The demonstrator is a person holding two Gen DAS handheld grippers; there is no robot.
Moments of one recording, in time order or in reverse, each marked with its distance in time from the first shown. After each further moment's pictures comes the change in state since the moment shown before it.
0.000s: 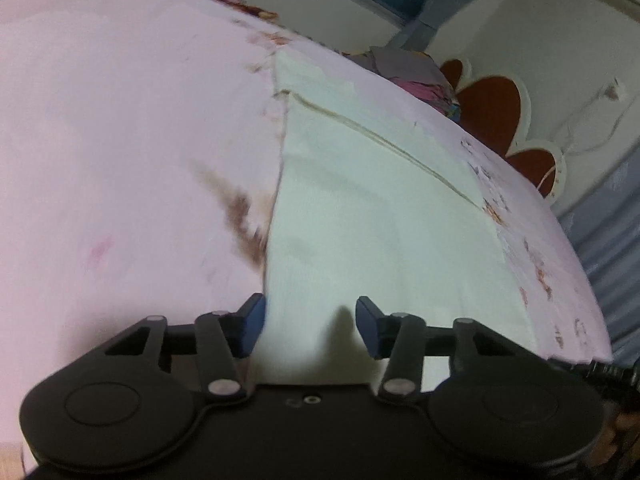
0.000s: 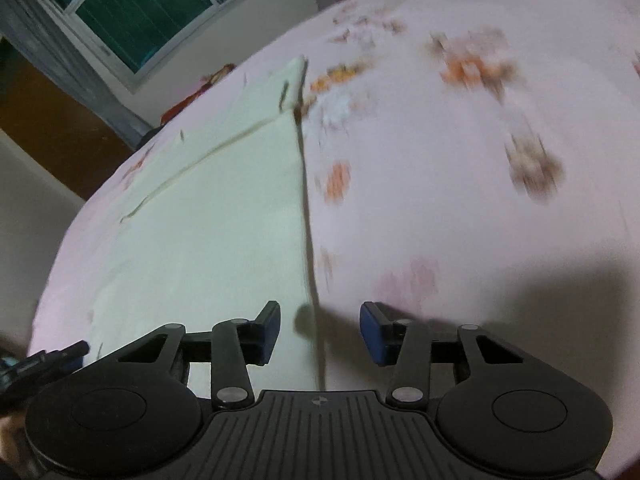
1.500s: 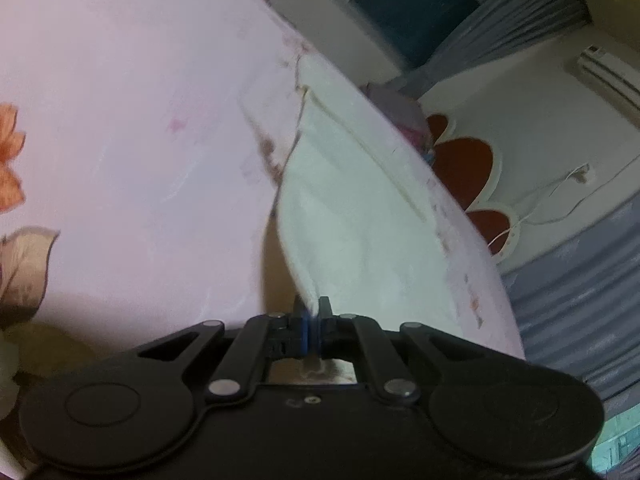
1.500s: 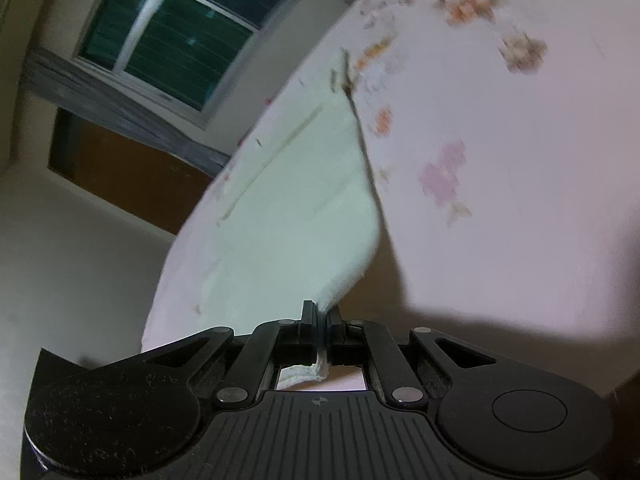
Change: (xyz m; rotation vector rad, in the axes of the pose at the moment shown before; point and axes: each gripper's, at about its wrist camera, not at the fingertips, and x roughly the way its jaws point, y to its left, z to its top) left arm -0.043 0.033 -0.061 -0.220 -0.084 -0.179; right arm -0.039 -0.019 -0.052 0.151 -0.064 0.320
